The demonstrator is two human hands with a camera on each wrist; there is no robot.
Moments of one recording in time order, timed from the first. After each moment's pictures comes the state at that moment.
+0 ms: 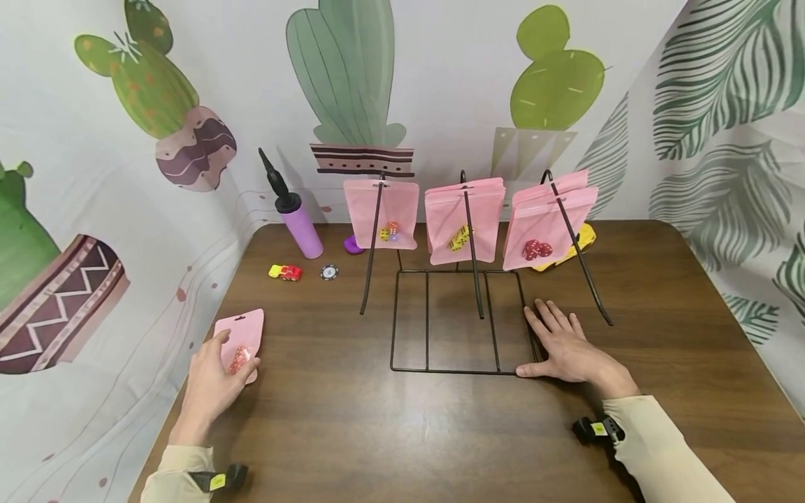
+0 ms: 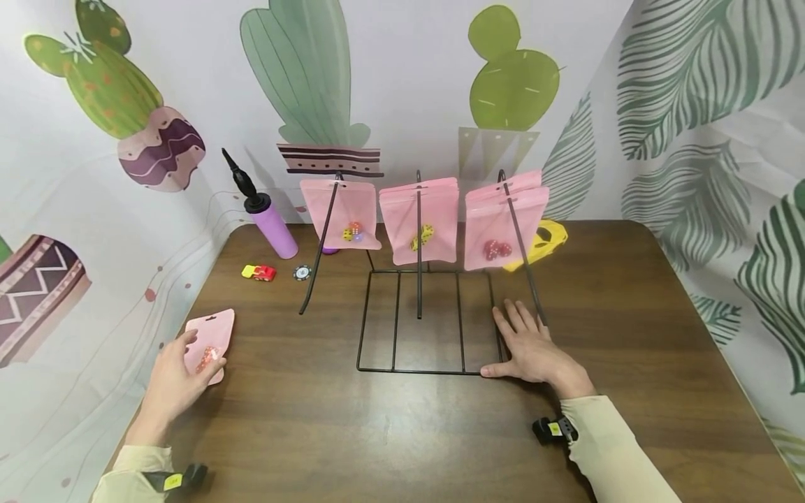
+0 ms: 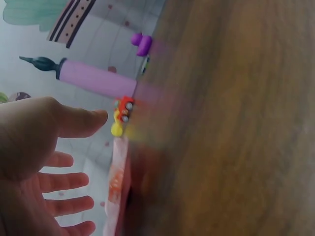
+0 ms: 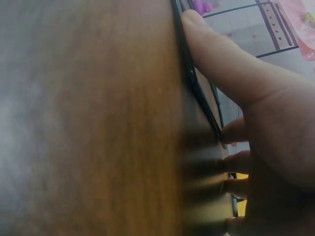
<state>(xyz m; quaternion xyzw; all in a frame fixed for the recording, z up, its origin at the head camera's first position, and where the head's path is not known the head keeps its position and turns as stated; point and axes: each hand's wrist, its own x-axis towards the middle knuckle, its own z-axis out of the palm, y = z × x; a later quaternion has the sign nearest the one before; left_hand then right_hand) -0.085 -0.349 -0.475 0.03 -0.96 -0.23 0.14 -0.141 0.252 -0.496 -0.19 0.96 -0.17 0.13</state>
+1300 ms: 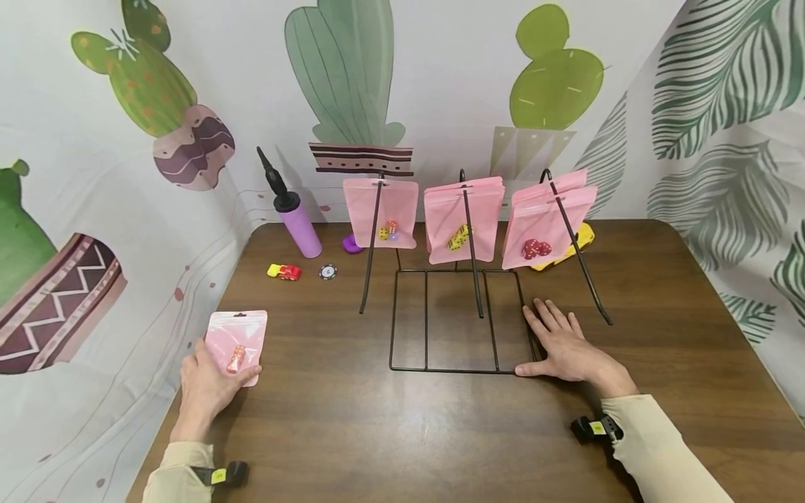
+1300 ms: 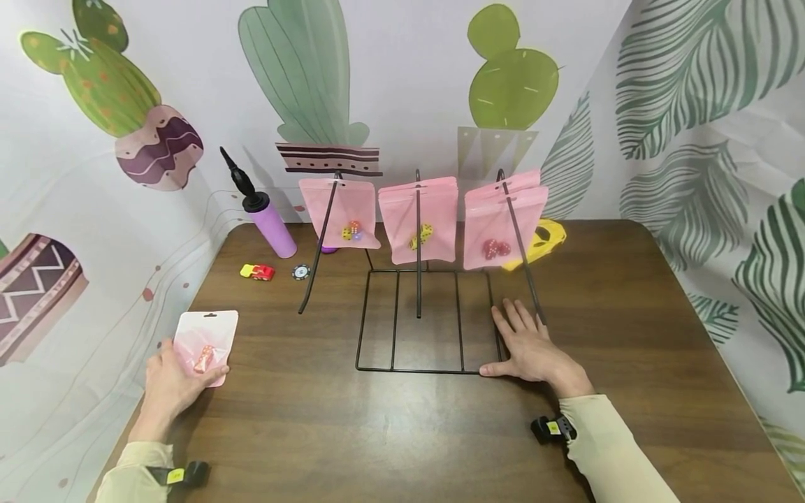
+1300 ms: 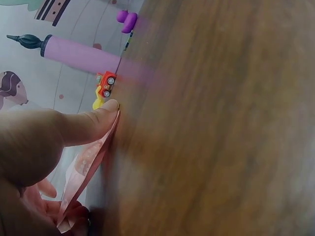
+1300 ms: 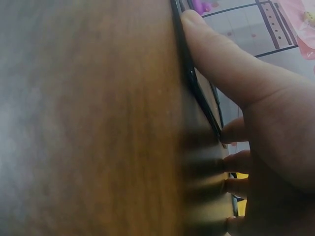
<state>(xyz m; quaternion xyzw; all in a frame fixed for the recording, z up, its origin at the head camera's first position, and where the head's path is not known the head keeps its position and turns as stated) -0.089 -0.366 -0.496 0.20 -0.96 -0.22 0.03 -0.142 0.253 -0.496 -0.20 0.96 -0.17 0.14</state>
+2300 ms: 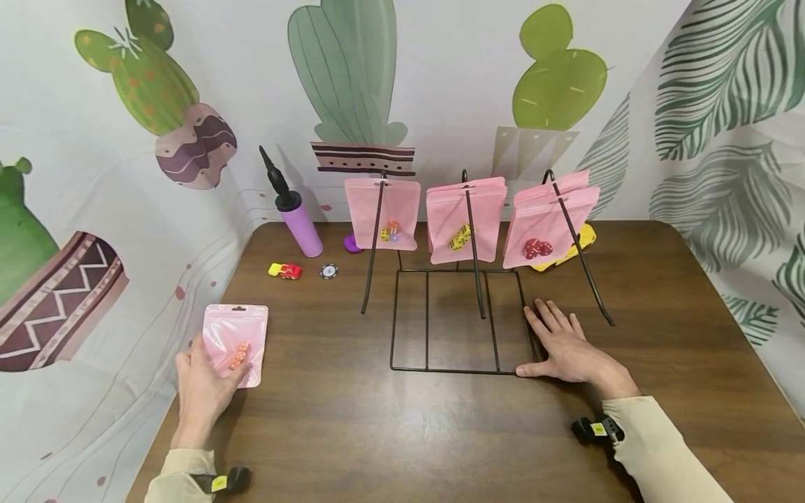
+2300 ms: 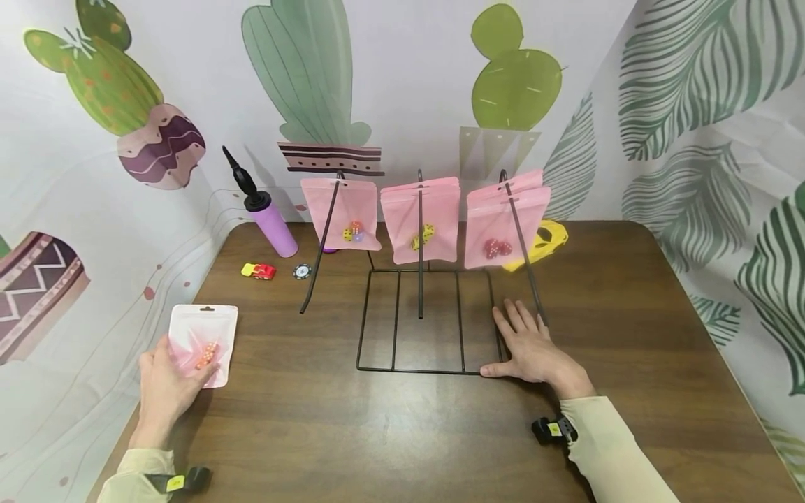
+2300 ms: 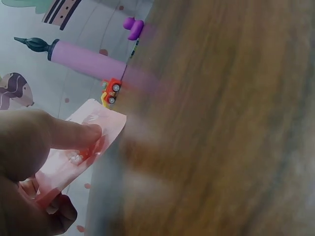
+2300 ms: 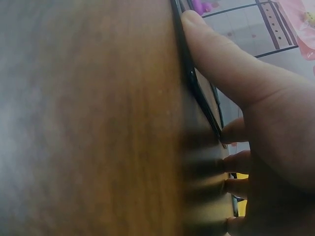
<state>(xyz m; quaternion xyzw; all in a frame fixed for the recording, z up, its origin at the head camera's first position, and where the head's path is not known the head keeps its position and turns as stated) -0.080 -0.356 -0.493 0.19 -0.94 -0.25 0.14 -0.141 0.252 -0.495 -0.20 0.96 -0.17 0.12</state>
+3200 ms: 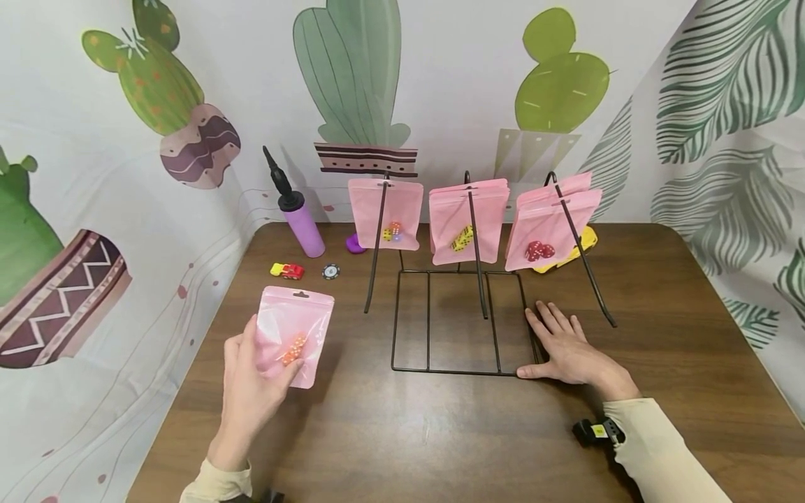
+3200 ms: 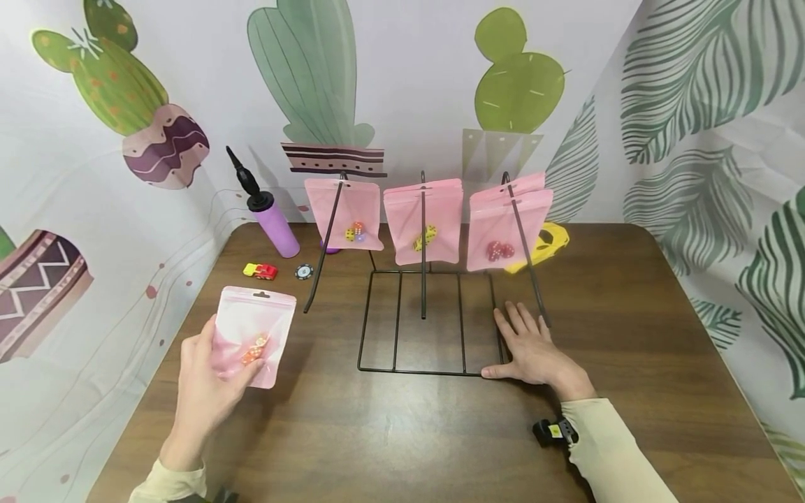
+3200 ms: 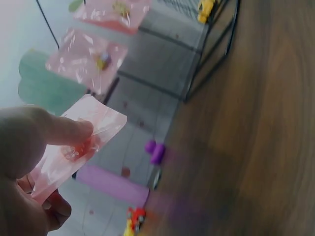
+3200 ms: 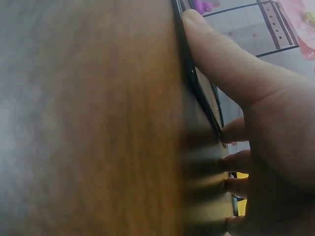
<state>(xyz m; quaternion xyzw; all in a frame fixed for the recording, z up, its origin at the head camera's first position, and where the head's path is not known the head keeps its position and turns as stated) -0.062 -0.256 -0.446 0.00 -0.91 -0.31 0.26 -0.140 0.251 -0.492 -0.20 0.96 -0.16 0.13</state>
